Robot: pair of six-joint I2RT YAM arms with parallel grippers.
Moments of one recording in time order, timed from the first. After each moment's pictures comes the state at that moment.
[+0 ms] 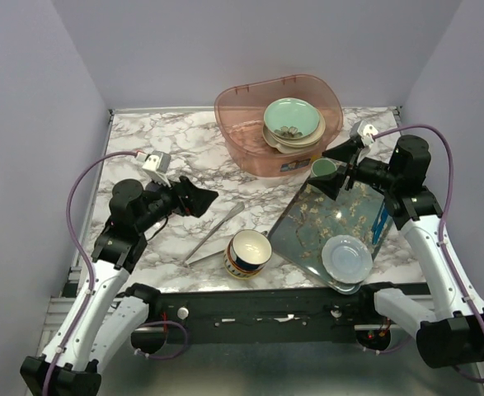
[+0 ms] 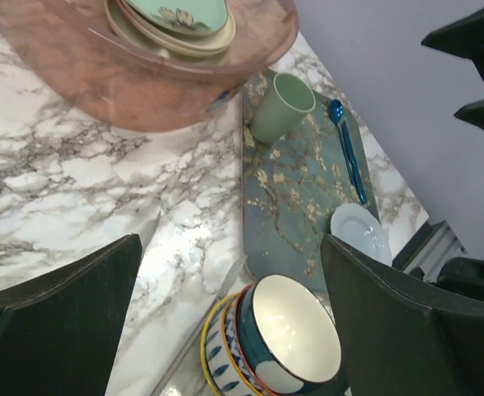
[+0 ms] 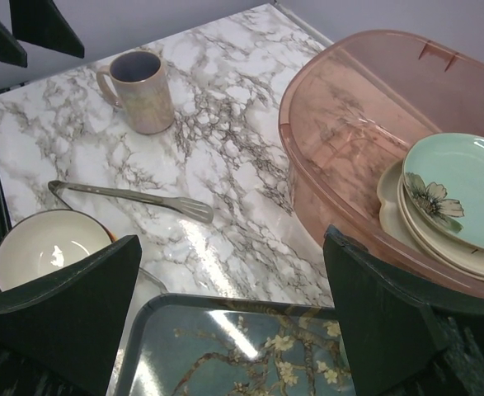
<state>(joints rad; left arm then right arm) -0.28 0.69 0.72 -0.17 0.44 -0.47 0.10 1.01 0.99 -0.18 -0.94 -0.20</state>
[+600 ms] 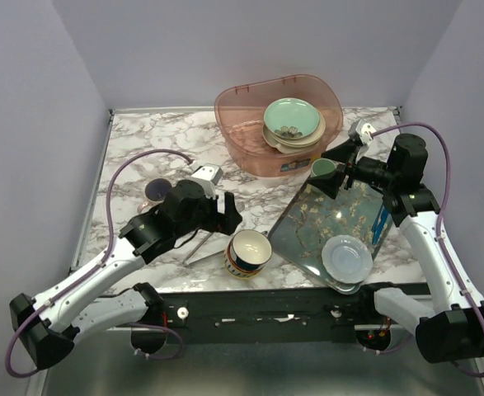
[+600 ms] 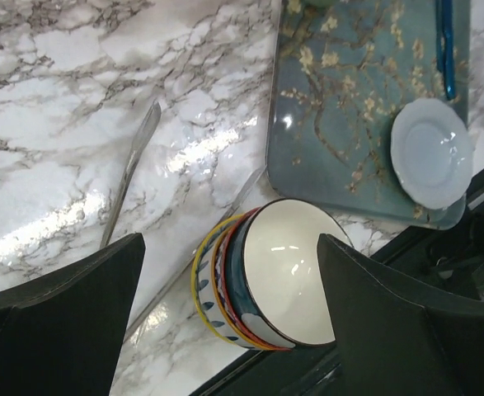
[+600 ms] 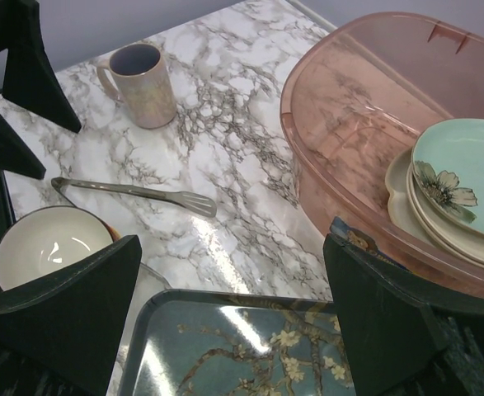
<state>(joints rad) -0.78 0.89 0.86 -0.48 -0.04 -0.45 0.09 1.04 0.99 -0.18 -0.96 -0.19</state>
